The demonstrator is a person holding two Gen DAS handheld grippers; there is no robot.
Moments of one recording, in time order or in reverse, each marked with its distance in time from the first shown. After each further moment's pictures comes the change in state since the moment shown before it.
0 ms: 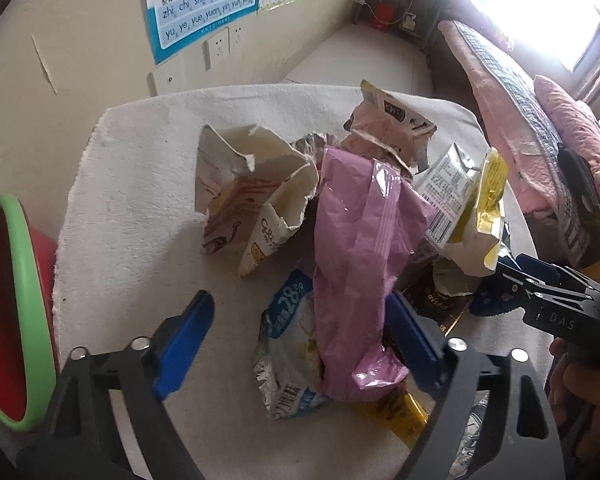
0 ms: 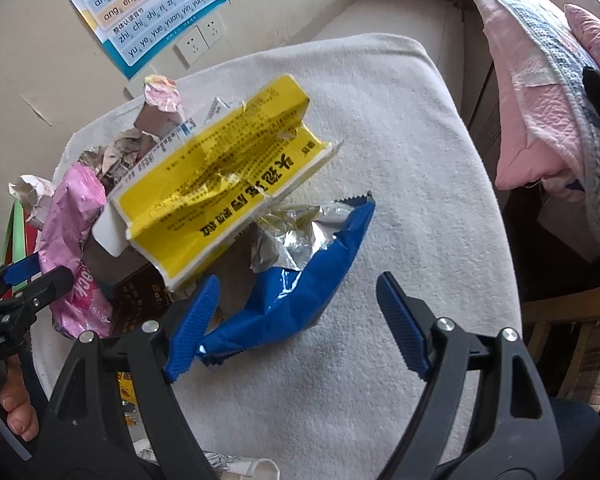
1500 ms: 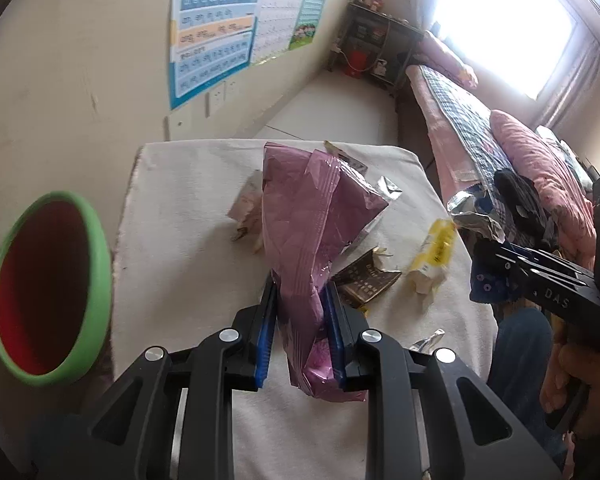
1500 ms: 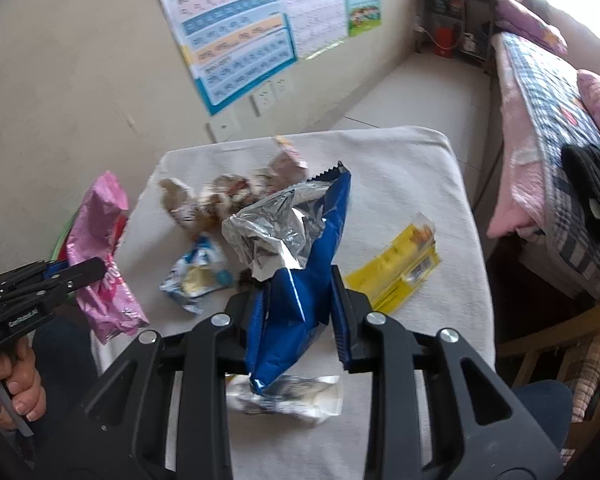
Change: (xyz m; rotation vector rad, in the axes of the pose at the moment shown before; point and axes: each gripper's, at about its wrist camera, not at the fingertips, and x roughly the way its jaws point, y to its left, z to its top) left arm -0.124 0.023 -0.054 -0.006 -0.184 -0.095; right arm -0.131 0.061 -0.040 -0.150 -0.209 0.098
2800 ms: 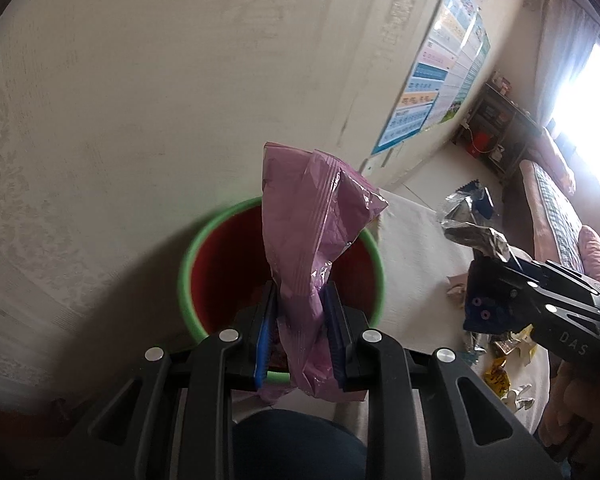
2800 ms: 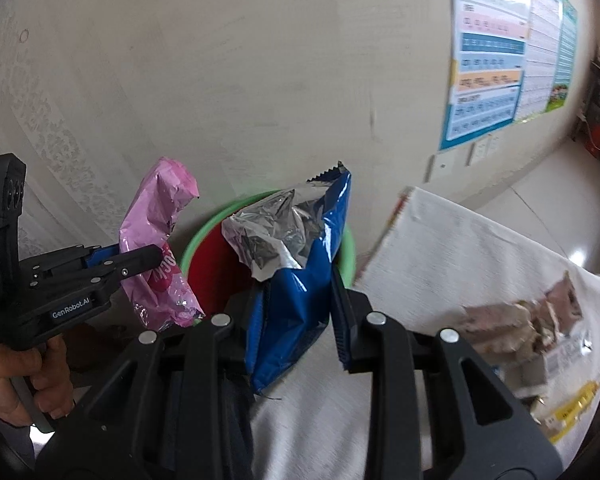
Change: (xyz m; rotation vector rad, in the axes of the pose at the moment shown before) left arm -0.119 0.228 -0.030 -0.347 -0.148 0.280; right arm 0.056 0.301 0.049 -0.416 0.029 0.347
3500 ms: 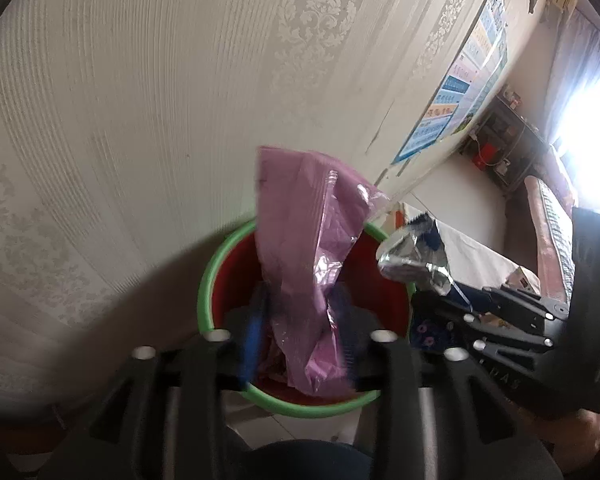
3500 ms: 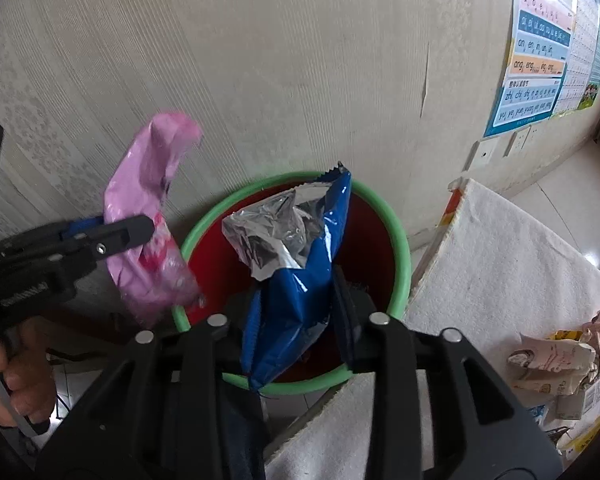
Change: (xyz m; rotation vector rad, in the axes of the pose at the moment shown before) left arm 0.030 0.044 0.021 -0.058 0.000 -0.007; right arm 0.089 0.025 0.013 -0.038 0.110 0.021
